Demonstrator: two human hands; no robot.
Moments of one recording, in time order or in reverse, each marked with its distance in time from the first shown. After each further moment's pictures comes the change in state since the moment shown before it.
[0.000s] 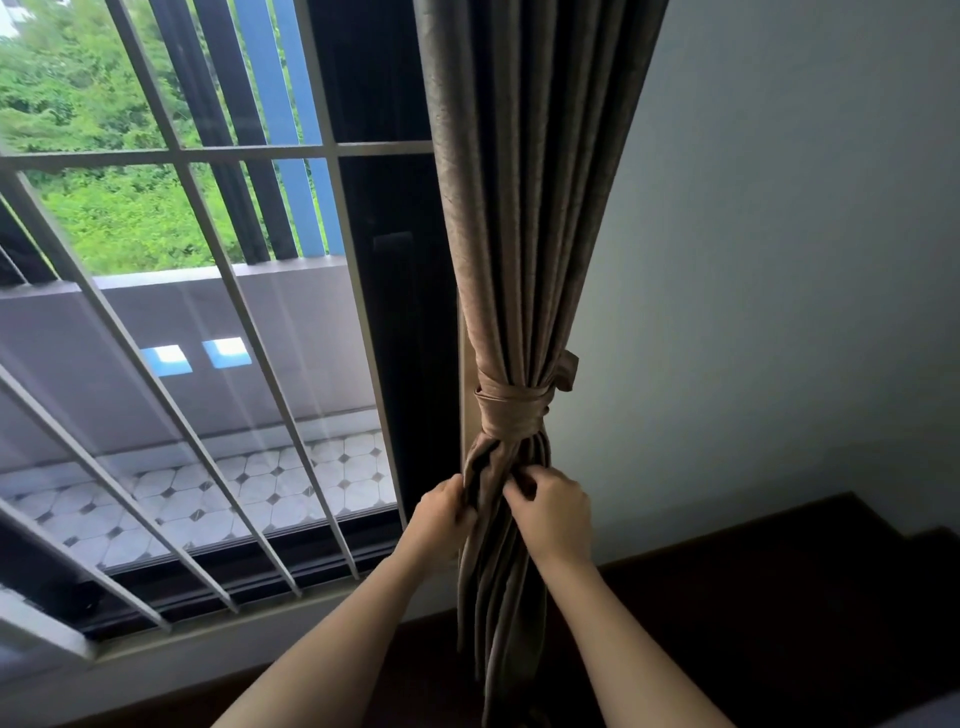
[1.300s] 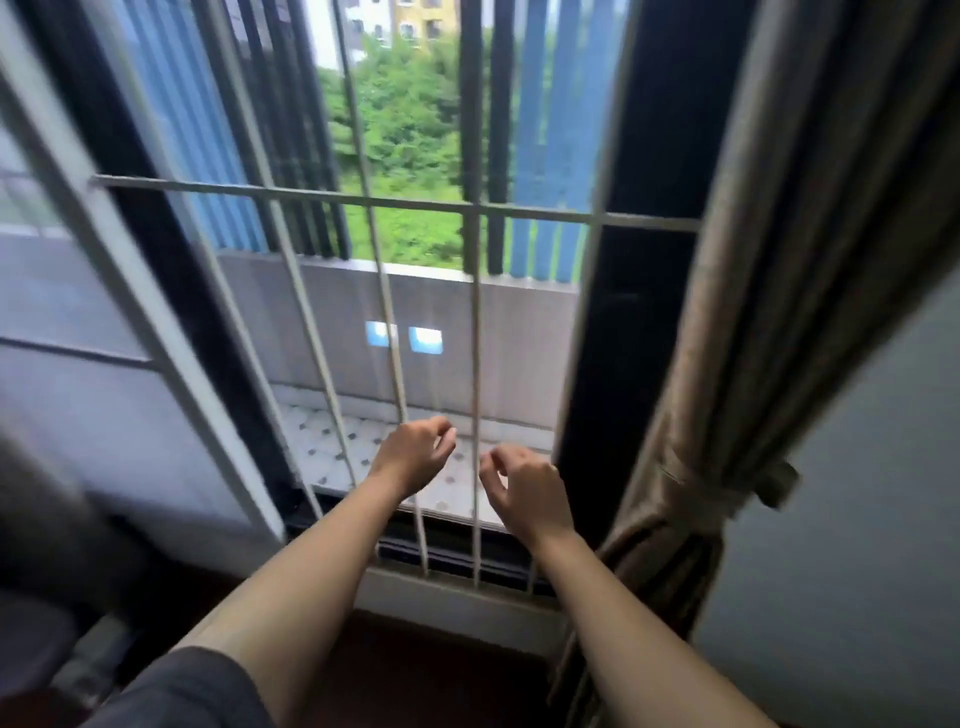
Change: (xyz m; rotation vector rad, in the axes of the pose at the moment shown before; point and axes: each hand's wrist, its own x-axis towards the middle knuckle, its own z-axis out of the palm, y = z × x) left_hand -0.034 -0.076 -0.202 0.314 0.405 -0.332; right_hand 0.017 -0.165 0.077 0.198 -0.332 -0.636
